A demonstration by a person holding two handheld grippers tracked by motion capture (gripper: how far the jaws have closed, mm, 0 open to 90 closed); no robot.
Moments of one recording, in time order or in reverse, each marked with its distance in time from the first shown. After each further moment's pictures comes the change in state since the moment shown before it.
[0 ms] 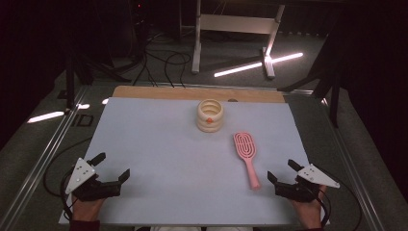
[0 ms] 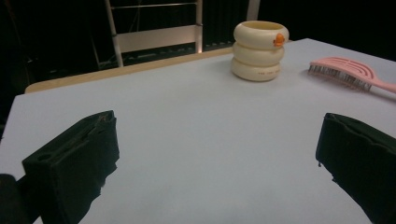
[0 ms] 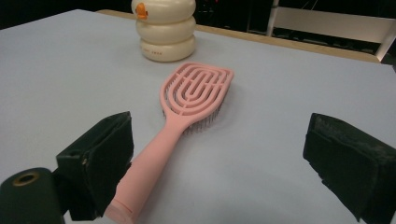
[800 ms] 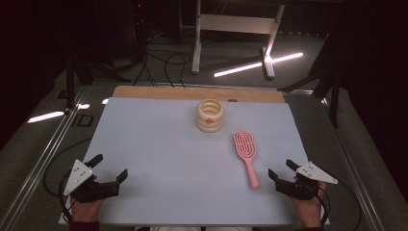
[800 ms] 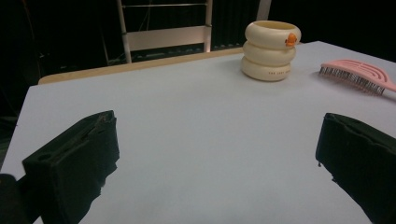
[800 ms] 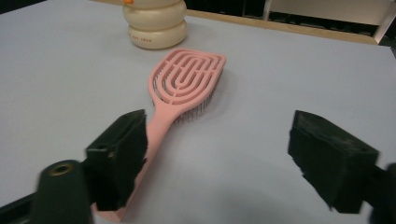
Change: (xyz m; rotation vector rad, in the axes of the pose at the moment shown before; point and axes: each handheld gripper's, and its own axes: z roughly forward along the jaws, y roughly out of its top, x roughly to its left) left arm 0.003 -0.007 -0.001 0.003 0.026 -0.023; right arm -0.005 -0.001 0.007 0.059 -0.020 0.024
